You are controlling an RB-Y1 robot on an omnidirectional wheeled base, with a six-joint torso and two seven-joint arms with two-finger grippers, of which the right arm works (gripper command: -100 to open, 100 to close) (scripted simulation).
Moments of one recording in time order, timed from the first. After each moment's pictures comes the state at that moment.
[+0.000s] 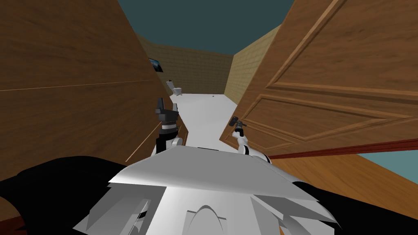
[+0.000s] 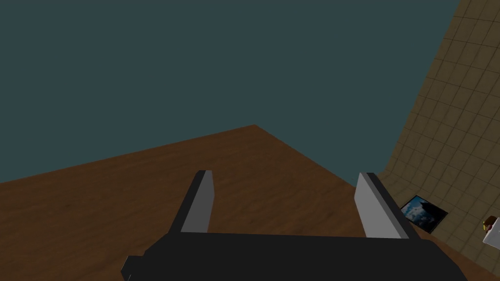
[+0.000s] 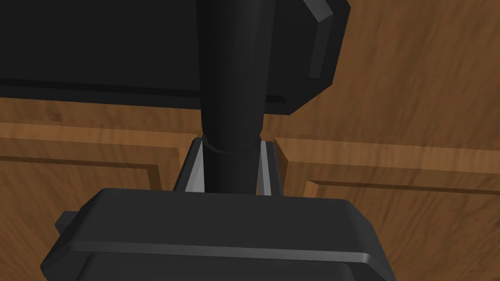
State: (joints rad) arm -0.48 -0.20 -0.47 -0.58 -0.05 -0.48 0.04
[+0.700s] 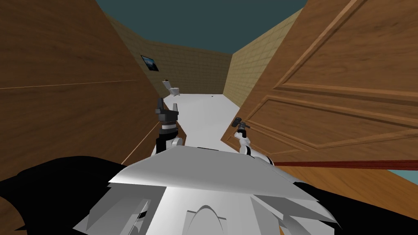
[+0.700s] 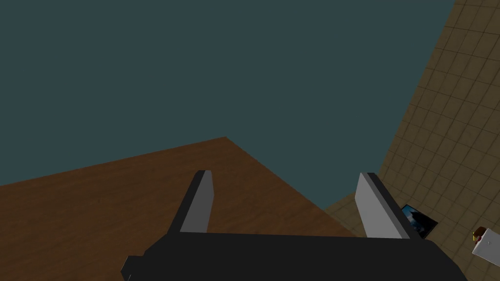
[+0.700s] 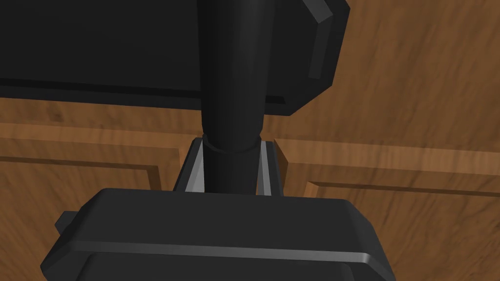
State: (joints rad) arm -0.46 -0.22 -0.53 -0.59 -0.07 -0.48 0.06
